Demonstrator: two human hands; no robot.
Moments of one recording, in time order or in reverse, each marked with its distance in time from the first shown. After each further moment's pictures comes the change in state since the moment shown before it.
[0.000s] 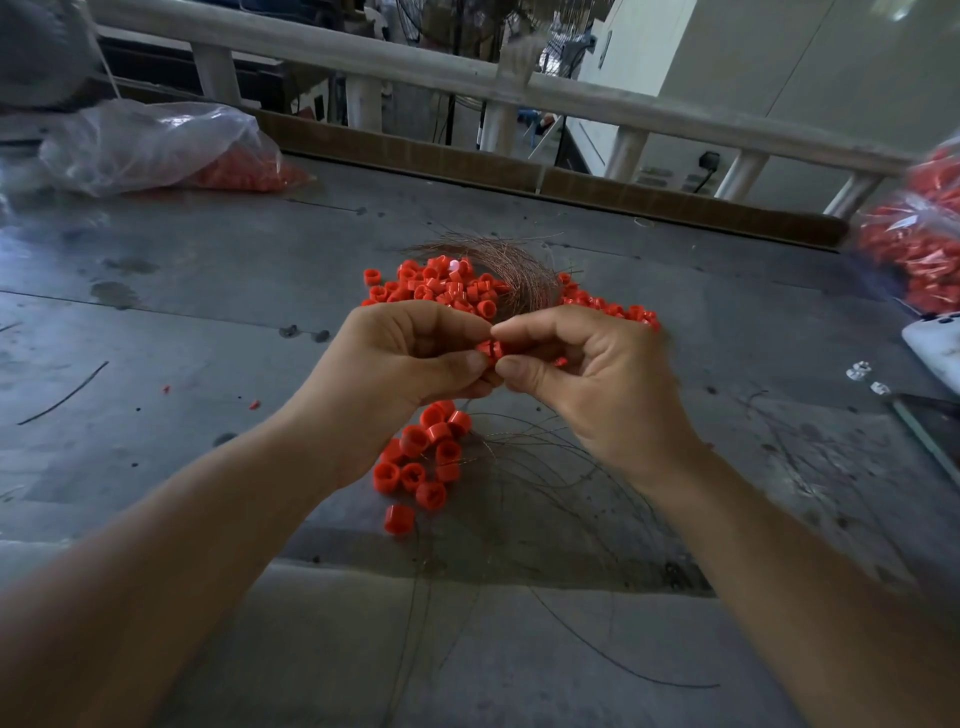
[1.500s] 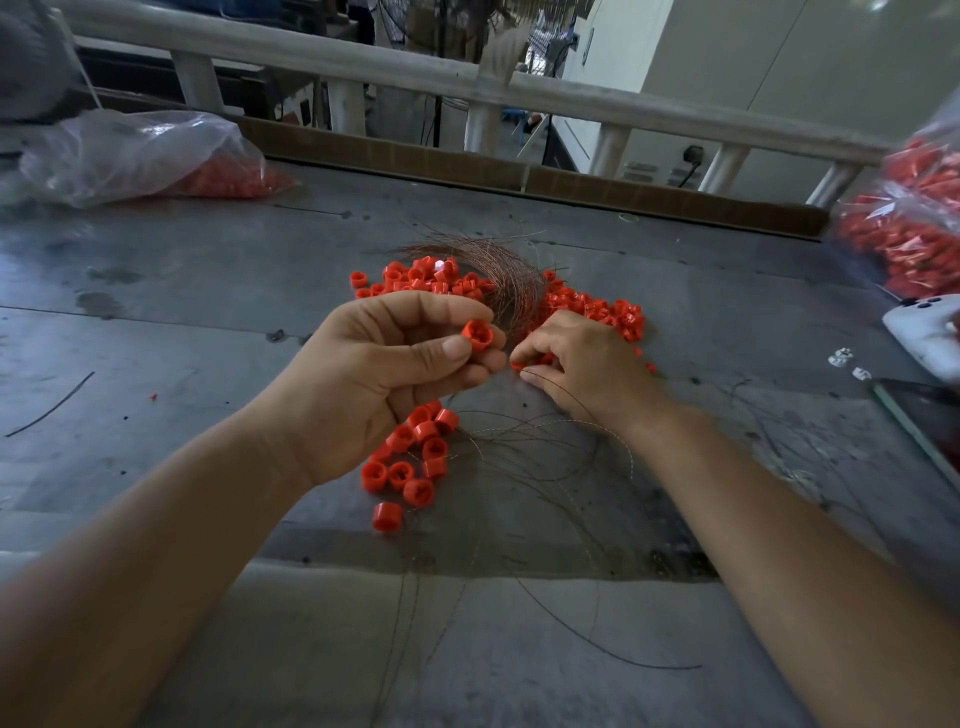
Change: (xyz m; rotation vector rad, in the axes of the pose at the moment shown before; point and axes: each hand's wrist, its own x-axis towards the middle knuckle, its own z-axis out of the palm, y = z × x) left_hand 0.001 0.003 -0.007 -0.331 -0.166 -0.062; right_hand 0.020 0.056 -0.018 -0.682 -0.206 0.099
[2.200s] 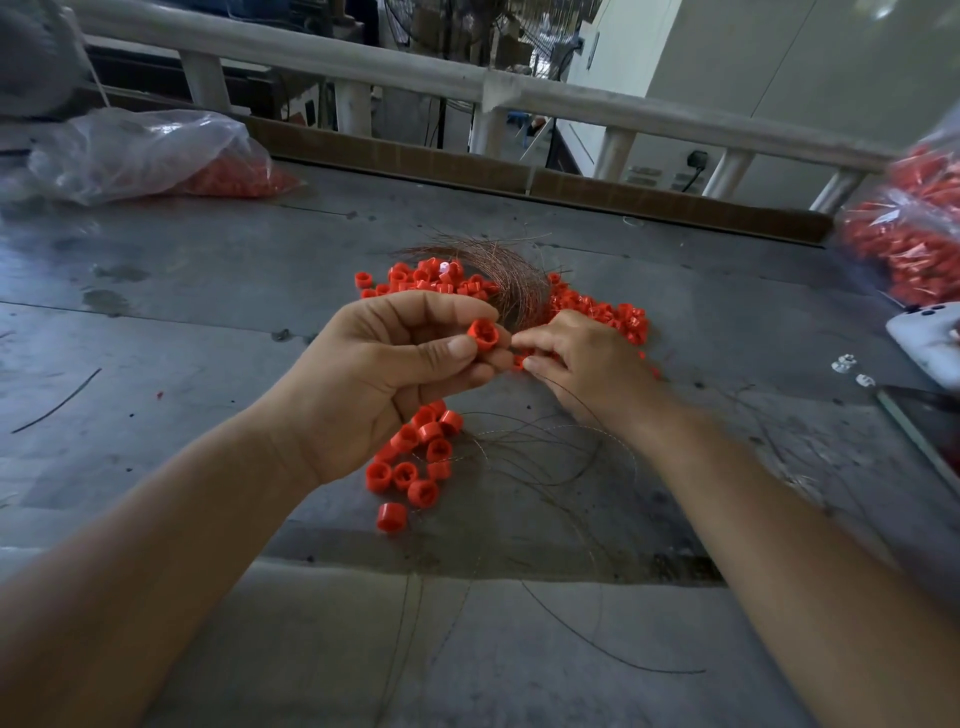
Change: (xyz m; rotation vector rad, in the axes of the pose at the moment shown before) left_hand 0.000 -0.001 0.000 -0.012 -0.010 0.013; right_hand 0.000 -0.004 -0.004 -0.005 -0.024 0.019
